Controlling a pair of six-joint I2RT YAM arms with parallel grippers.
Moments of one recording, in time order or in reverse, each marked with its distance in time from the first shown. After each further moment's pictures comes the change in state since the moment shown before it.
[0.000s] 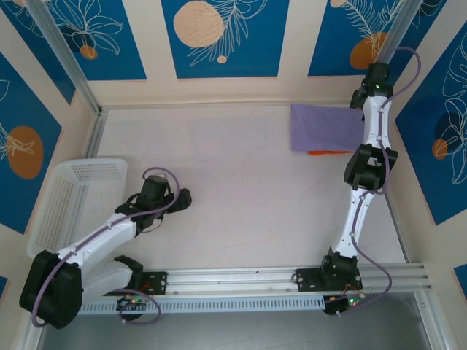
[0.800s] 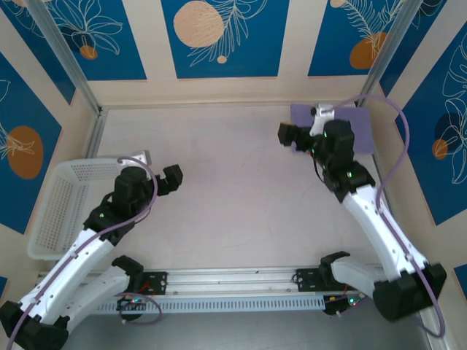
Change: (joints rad) left arm -0.061 -0.290 0.272 -0.149 -0.163 0.061; right arm 0.571 -1.445 -1.555 0.688 -0.296 0.199
